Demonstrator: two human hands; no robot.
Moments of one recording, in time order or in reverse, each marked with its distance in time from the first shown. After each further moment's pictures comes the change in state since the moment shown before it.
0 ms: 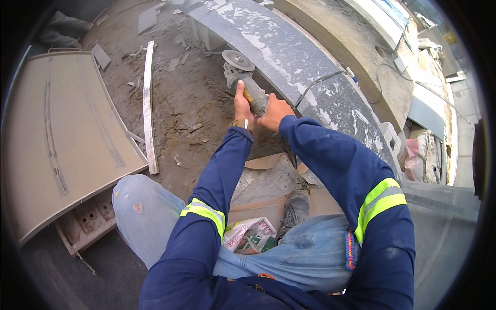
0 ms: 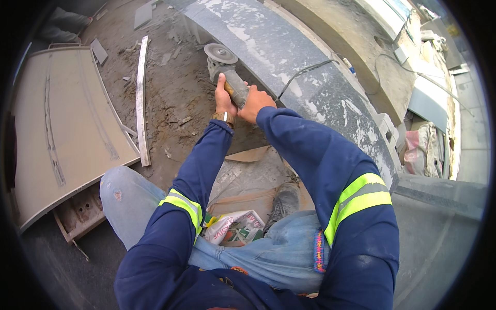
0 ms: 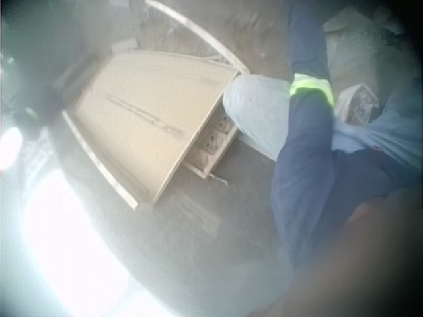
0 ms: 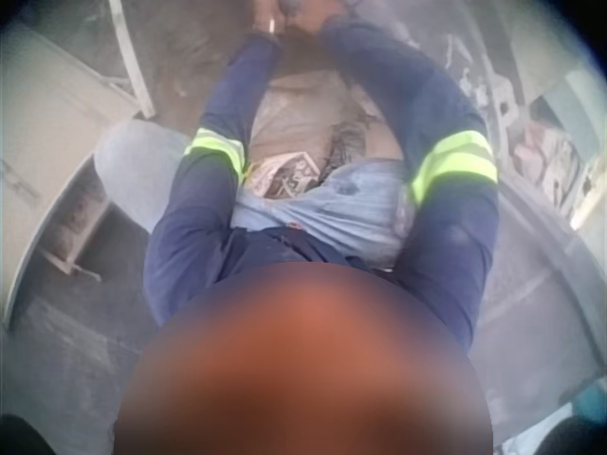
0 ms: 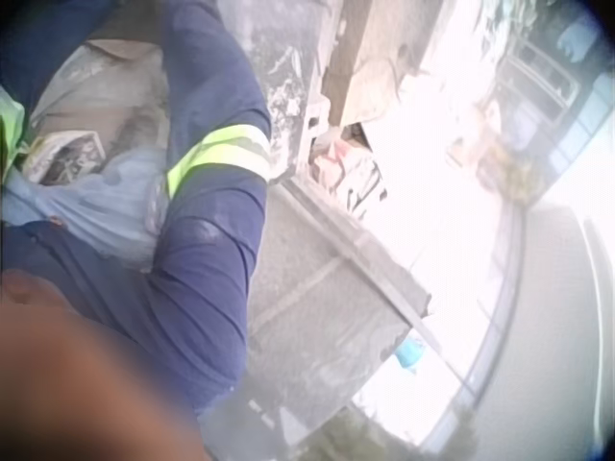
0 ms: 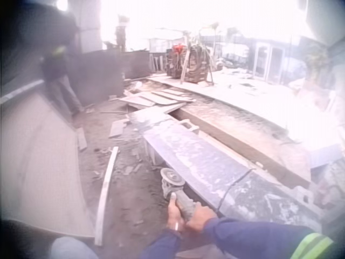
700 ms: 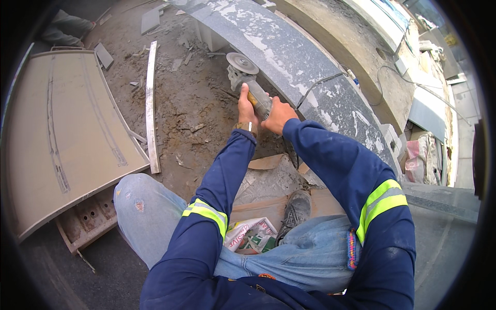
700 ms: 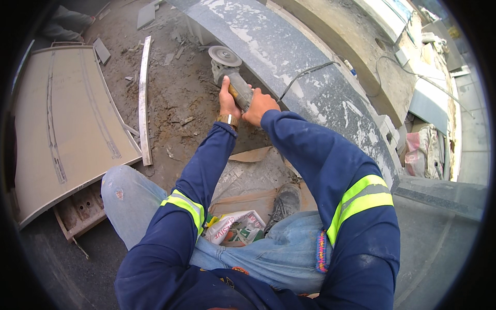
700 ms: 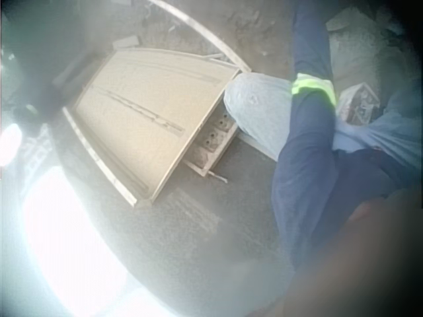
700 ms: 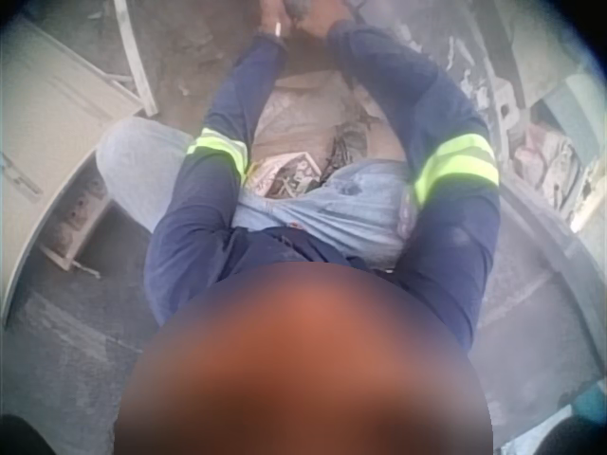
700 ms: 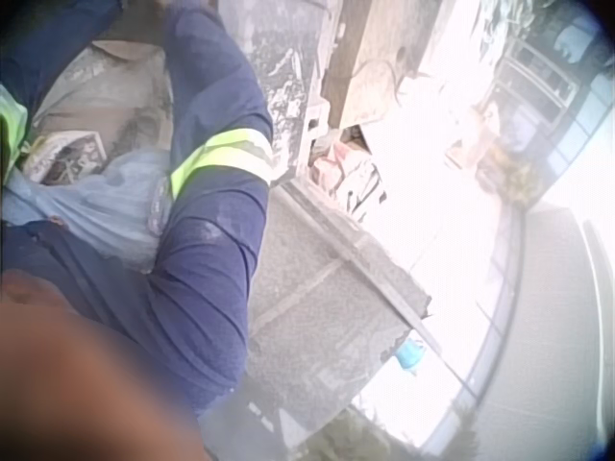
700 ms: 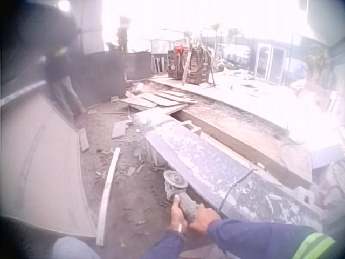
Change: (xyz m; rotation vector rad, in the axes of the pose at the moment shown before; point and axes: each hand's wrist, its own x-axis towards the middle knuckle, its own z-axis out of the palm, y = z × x) left_hand -0.010 -0.004 0.003 -0.022 -0.006 -0.014; right_hand -0.007 0.004 0.001 -0.014 -0.018 0.007
